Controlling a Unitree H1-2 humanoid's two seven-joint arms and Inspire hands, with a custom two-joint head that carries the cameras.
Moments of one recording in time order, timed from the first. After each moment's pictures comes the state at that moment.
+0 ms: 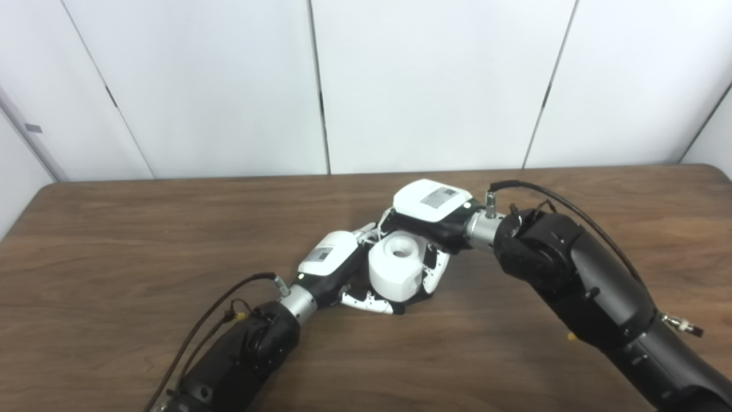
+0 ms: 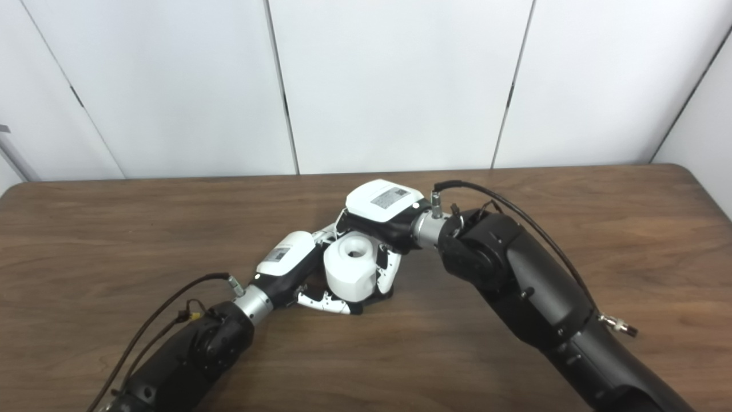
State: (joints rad) left arm -0.46 0.25 -0.56 0.43 0.57 -0.26 0.03; right arm -0.65 -0.38 0.50 -0.09 -0.80 -0.01 0.67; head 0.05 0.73
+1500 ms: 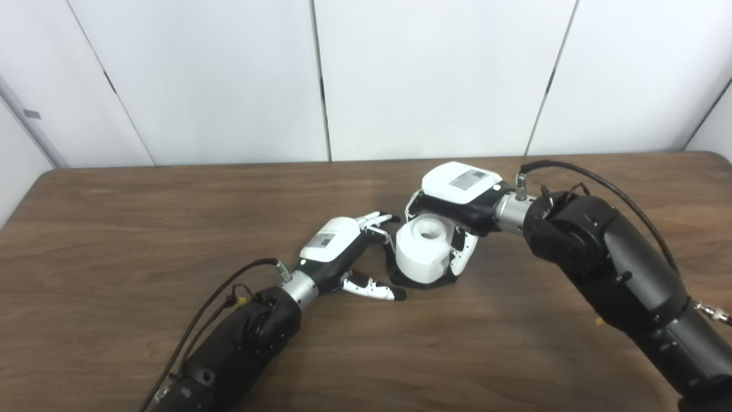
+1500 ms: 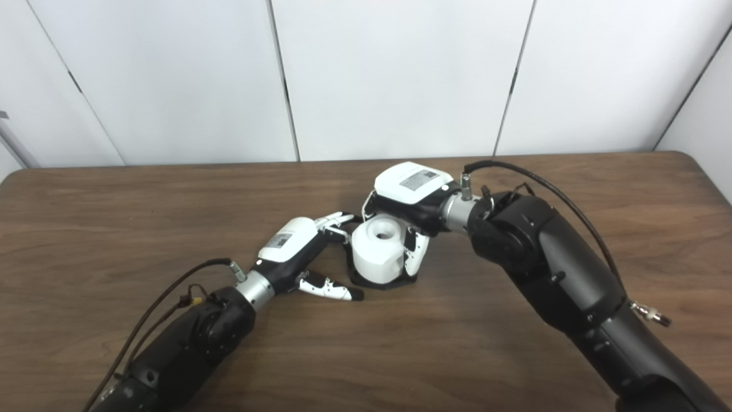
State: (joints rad) left arm -0.46 0.26 -0.56 0.43 0.58 -0.28 0.03; right arm -0.64 -0.45 0.45 -0.11 -0.79 -0.01 0.69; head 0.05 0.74
